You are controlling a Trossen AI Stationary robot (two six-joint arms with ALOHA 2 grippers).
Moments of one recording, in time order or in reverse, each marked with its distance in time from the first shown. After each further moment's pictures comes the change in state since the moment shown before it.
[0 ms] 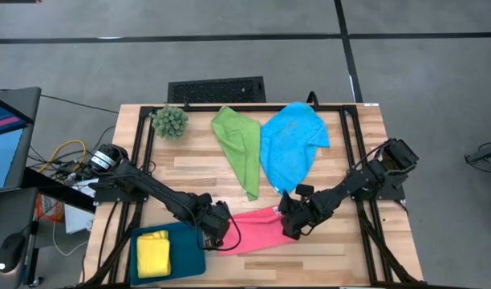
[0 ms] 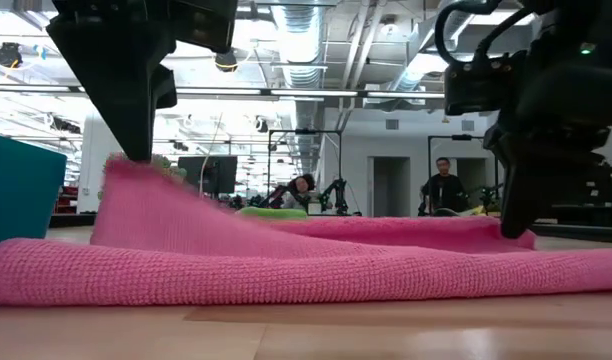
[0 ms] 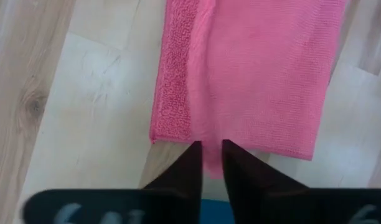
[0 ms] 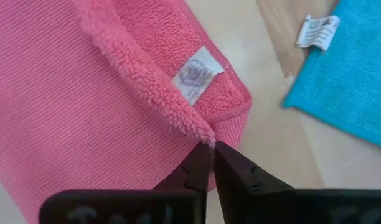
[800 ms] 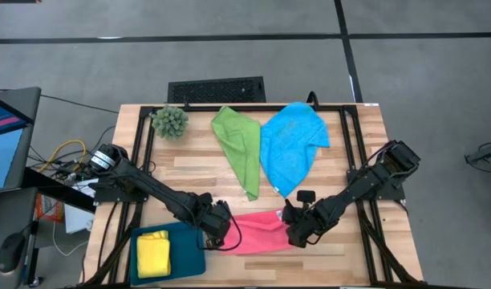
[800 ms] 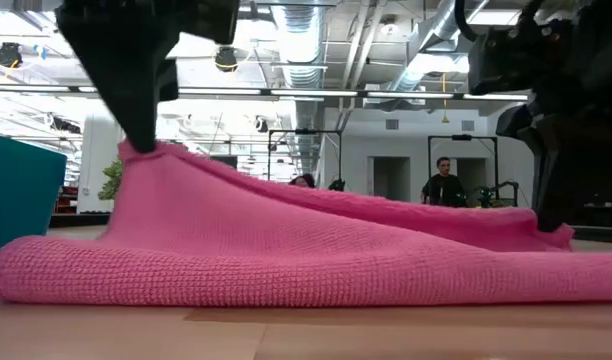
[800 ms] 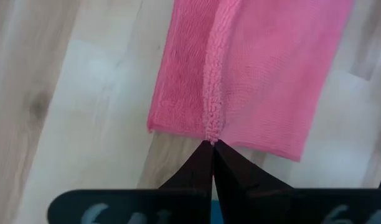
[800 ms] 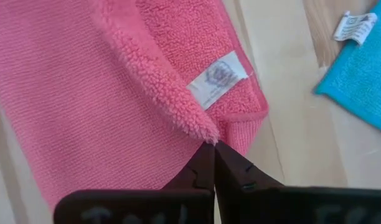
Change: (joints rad) left arm 0.000 0.000 0.020 -0.018 -0.003 -0.012; right arm 0.091 0.000 0.028 -0.037 0.006 -0.027
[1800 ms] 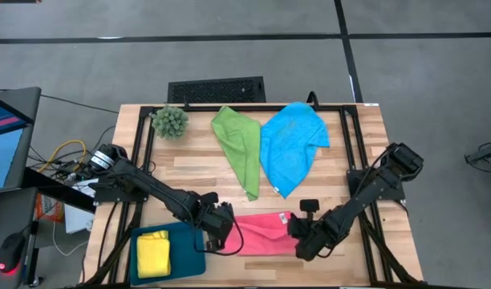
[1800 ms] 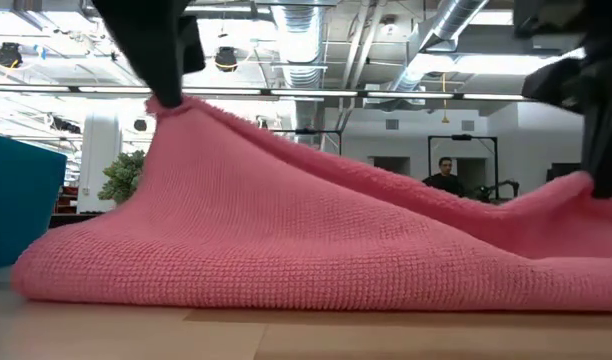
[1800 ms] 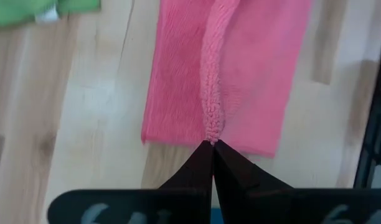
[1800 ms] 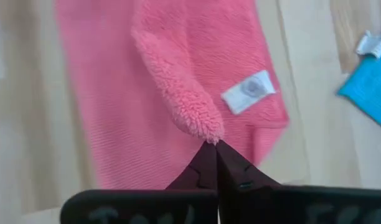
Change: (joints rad) left arm 0.000 -0.001 0.092 -0.036 -0.010 0.130; right arm 0.124 -0.003 0.080 -0.076 0.049 0.022
